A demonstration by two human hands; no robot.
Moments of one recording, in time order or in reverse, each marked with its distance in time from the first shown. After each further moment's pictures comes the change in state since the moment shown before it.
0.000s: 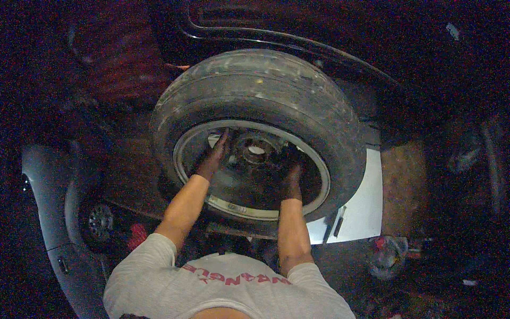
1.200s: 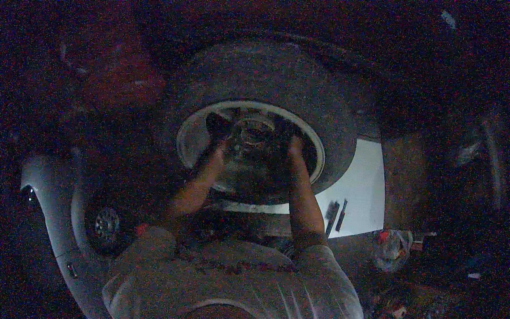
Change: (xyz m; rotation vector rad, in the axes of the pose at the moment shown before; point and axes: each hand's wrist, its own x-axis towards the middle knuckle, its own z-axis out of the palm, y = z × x) left_hand 0.069 -0.048 -0.025 -0.329 -0.007 0.106; right_hand 0.111 0.004 -0.027 -0.704 0.200 -0.023
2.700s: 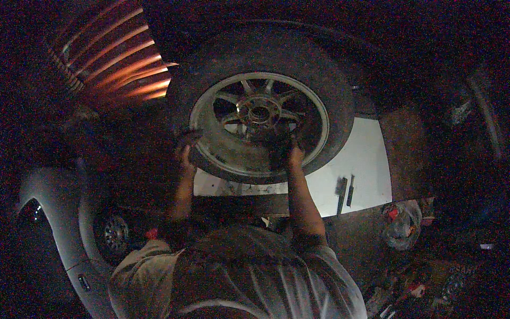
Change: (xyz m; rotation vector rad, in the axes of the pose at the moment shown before) left_hand -0.111 0.036 -0.131 0.710 0.017 1.102; right_hand -0.142 0.041 0.000 0.490 0.165 0.010
